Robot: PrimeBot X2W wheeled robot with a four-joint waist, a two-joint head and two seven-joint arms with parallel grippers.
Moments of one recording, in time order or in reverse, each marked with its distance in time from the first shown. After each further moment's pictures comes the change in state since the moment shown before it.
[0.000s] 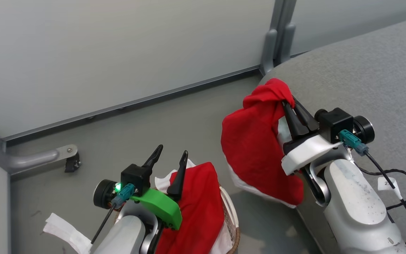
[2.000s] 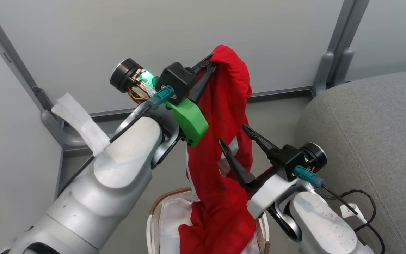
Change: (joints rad) left arm -0.539 0.045 -0.272 0.015 0.002 -0.051 0.126; right arm 0.086 0.001 0.276 -0.067 0.082 0.000 0.000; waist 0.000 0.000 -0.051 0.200
